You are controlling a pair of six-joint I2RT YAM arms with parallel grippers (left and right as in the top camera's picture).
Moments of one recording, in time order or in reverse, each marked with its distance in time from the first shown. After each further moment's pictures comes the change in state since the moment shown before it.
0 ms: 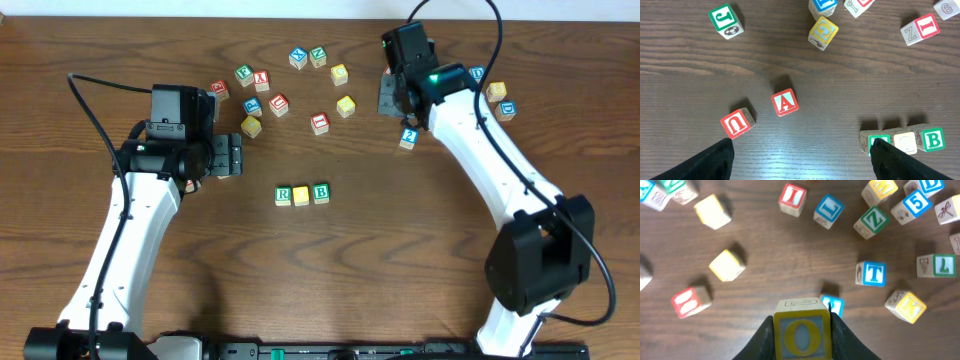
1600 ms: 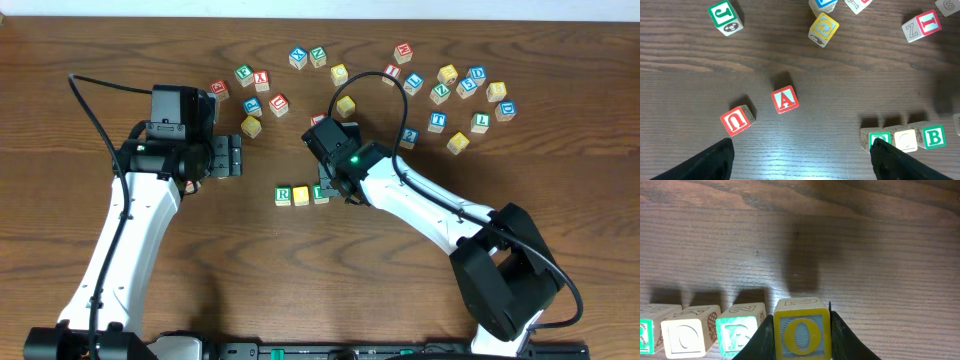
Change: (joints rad) left arm 0.000 0.000 0.000 -0.010 0.000 0.000; right arm 0.314 -0.014 -0.365 0.180 -0.027 0.143
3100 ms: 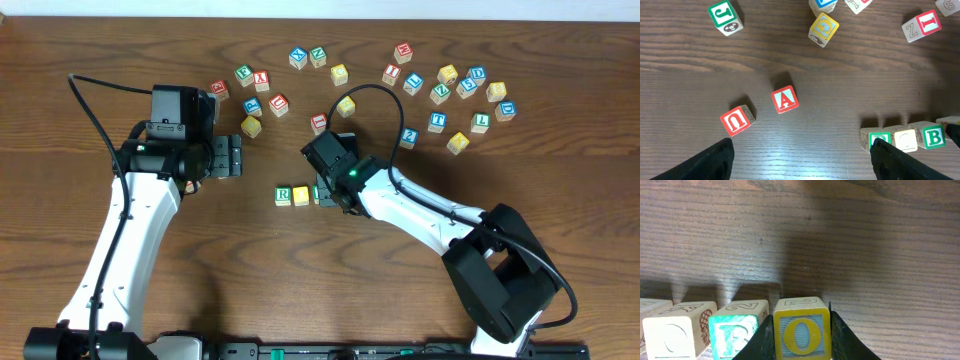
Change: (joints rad) left arm 0.000 0.000 0.000 0.000 0.000 0.000; right arm 0.024 0.000 -0.099 0.123 -0.008 0.007
